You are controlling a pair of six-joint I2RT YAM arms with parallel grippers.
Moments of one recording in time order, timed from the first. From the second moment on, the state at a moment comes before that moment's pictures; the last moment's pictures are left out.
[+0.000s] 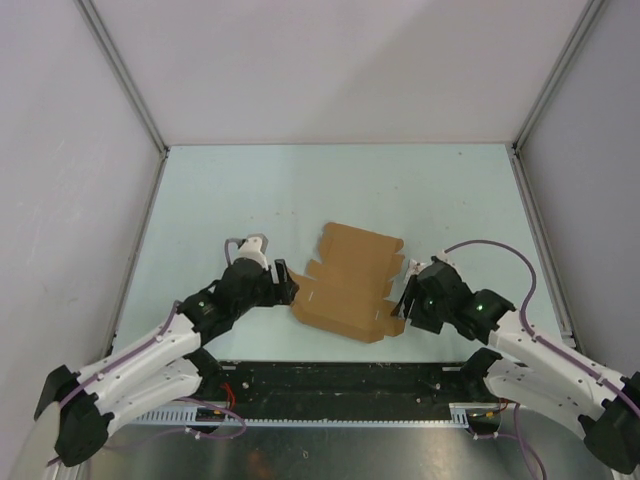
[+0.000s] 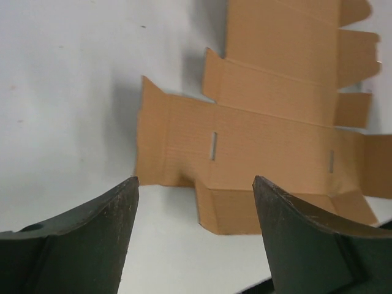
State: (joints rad) left arm -0.71 0.85 0.47 -0.28 -0.19 -0.61; right arm 0.71 0.81 0.55 -0.69 0.05 1.01
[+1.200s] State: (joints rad) left arm -0.97 0.98 0.42 -0.30 -0.23 -0.81; right arm 1.02 1.15 0.58 -0.55 0.15 1.29
